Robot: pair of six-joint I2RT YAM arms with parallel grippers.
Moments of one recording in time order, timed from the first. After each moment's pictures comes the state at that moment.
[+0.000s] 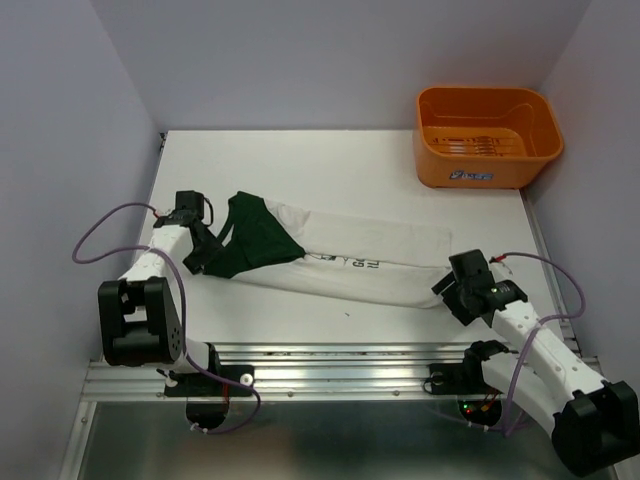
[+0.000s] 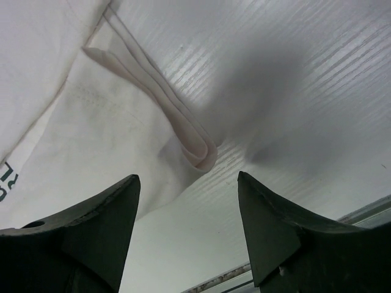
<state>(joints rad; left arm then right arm) 0.05 1.43 0.87 -0.65 -0.17 -0.67 0.29 0.84 0.45 -0.73 0.29 1.14</state>
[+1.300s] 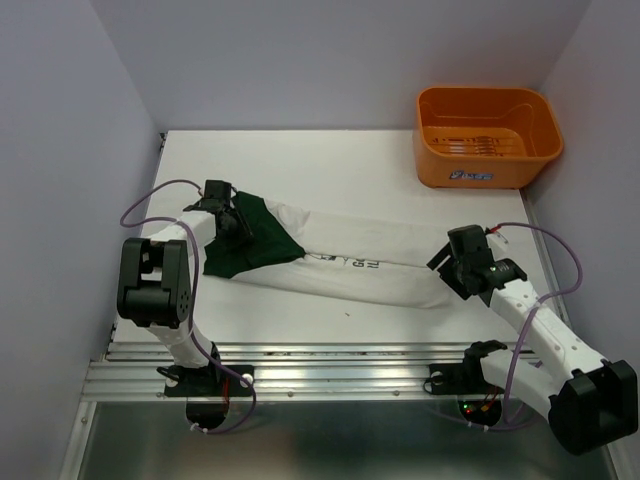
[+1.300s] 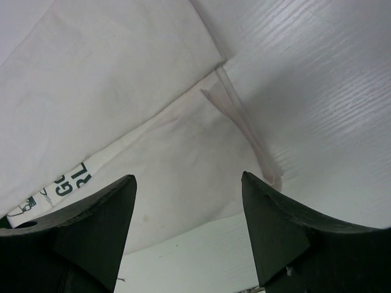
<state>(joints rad) -0.09 1.67 0.97 -0.39 0.05 -0.53 0.29 0.96 0.64 -0.67 0.31 1.02</state>
